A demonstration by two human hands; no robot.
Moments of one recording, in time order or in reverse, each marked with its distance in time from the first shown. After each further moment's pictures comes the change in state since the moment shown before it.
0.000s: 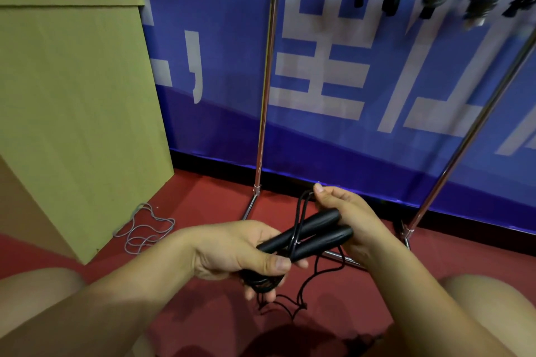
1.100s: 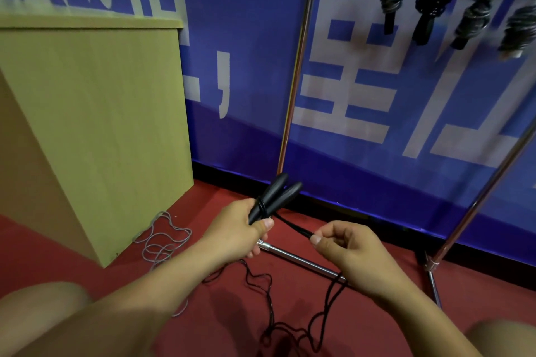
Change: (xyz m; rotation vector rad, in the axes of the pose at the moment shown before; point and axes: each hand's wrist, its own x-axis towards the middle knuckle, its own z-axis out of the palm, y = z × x) left_hand 0.002 -0.018 -0.044 0.400 0.983 0.057; right_hand -0.020 0.004 0.017 -0.609 -0.156 -0.222
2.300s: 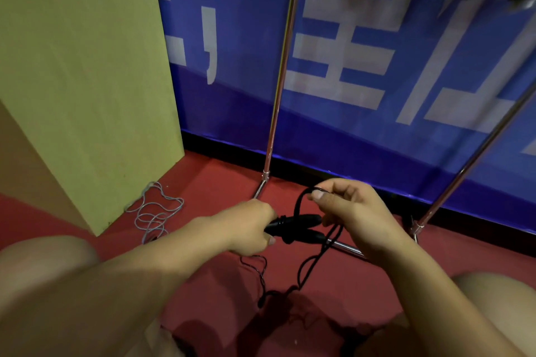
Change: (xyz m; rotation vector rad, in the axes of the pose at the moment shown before) left_hand 0.007 -0.011 0.041 0.761 -0.419 0.141; right_hand 0.000 0.001 -0.013 0.225 0.018 0.015
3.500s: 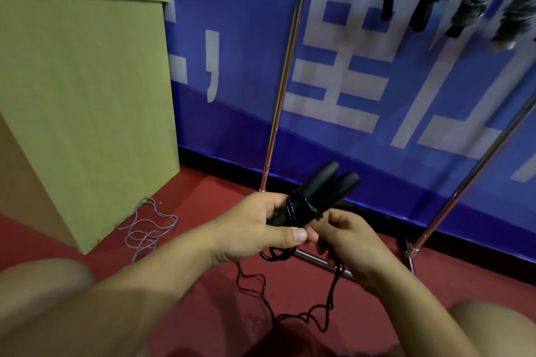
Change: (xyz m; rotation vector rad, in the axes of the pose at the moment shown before) left_hand -0.039 0.023 -0.042 -1.113 0.075 0.419; right_hand 0.010 0.015 0.008 -0.033 0.010 0.159
